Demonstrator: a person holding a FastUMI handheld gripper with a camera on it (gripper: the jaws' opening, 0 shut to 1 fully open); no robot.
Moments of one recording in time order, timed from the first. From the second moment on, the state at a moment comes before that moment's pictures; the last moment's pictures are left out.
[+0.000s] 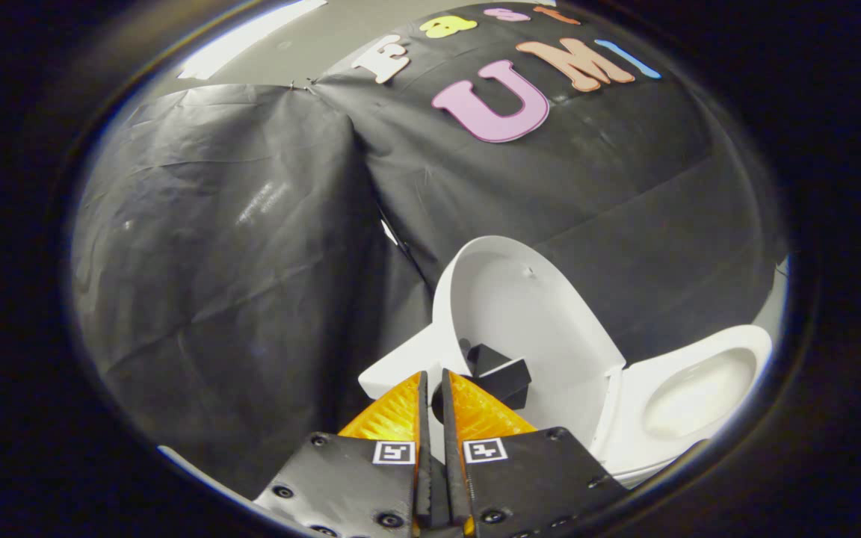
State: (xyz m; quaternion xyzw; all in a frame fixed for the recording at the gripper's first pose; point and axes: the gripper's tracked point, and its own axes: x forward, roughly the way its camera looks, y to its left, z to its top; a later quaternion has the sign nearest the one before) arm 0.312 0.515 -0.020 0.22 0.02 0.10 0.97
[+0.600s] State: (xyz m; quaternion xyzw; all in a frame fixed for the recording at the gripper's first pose) arm 0.298 0.423 0.031 0.13 -0.03 0.07 0.99
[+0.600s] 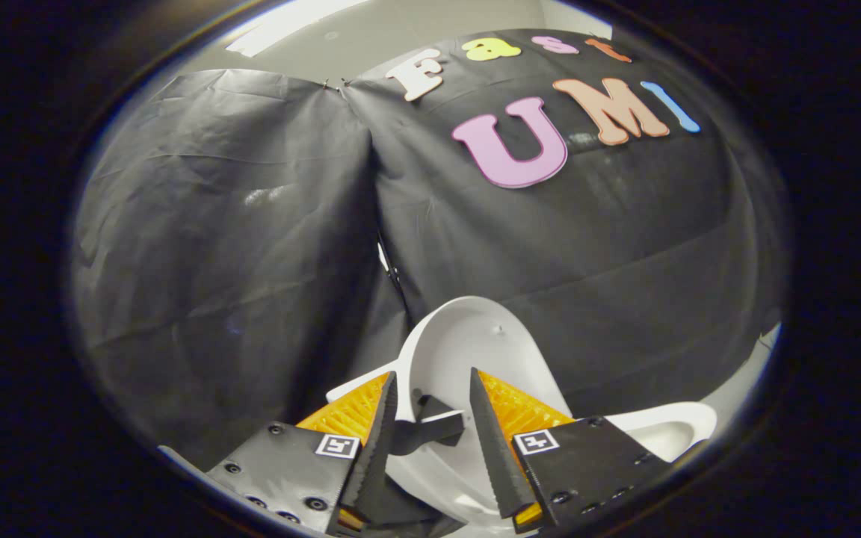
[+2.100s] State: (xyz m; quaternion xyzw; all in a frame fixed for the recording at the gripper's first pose) arm 0.106 -0.004 0.082 -0.01 -0.08 -0.14 0.99
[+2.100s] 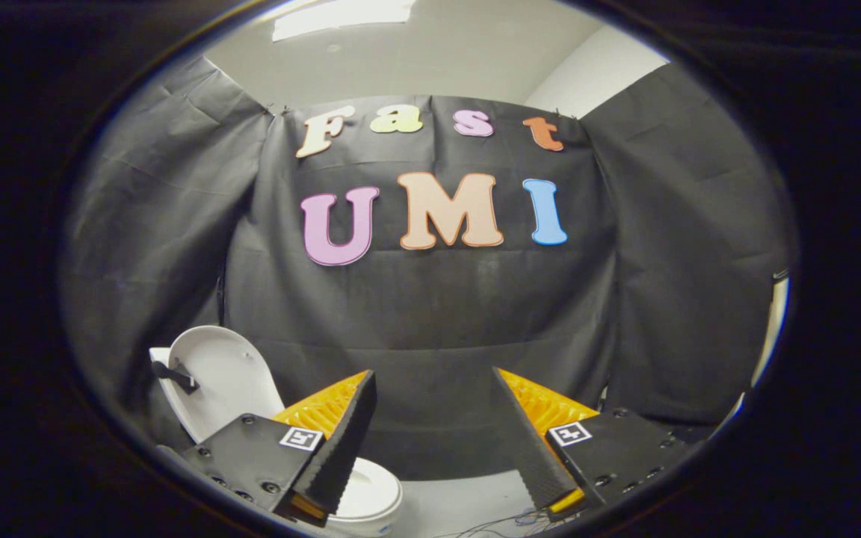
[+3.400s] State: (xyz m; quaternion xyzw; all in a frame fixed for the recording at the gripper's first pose) arm 0.072 -0.023 -0.009 -0.01 0.01 -0.05 1.00
